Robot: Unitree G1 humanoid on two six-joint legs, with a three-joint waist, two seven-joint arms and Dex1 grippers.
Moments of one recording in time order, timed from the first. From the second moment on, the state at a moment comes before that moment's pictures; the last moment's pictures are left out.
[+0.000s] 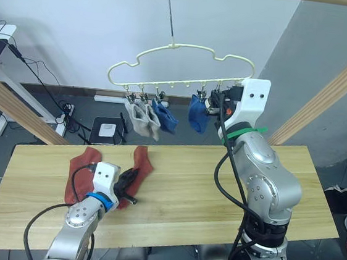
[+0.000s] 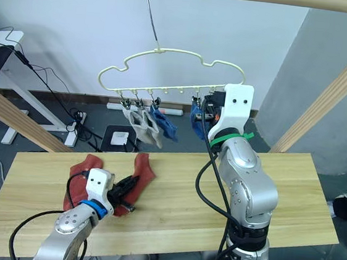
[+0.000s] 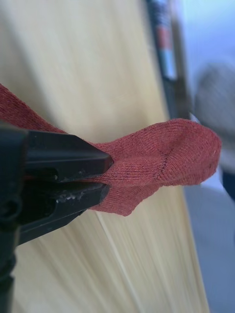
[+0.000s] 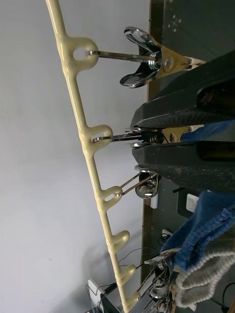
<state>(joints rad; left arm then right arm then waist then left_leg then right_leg) 0.11 0.35 -0.02 -0.08 -0.12 -0.01 -0.49 -0.57 0.12 0.03 -0.54 0.18 0.95 -0.04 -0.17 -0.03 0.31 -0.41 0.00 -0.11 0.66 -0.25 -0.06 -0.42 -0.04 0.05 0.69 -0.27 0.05</state>
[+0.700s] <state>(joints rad) -0.22 0.26 -0.14 -0.11 -0.34 0.09 -0.71 -0.57 0.12 0.03 -0.54 0.18 0.95 -0.04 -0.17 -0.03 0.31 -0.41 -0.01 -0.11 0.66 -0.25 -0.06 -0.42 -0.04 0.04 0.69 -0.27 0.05</state>
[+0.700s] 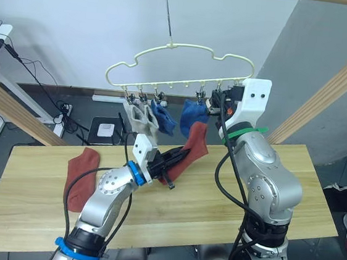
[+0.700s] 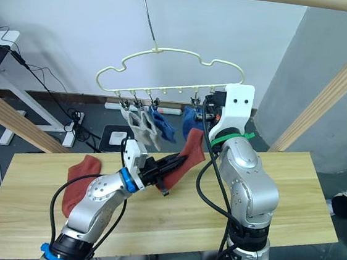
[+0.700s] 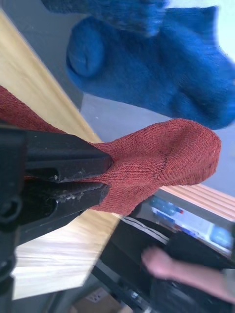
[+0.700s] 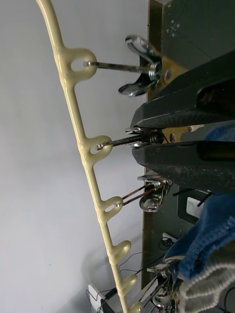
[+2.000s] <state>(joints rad) -0.33 0.16 -0.05 -0.07 -0.64 0.55 -0.71 -0.57 0.12 0.03 -0.55 0.18 0.97 -0.05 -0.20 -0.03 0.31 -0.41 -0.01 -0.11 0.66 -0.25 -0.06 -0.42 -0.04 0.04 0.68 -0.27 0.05</state>
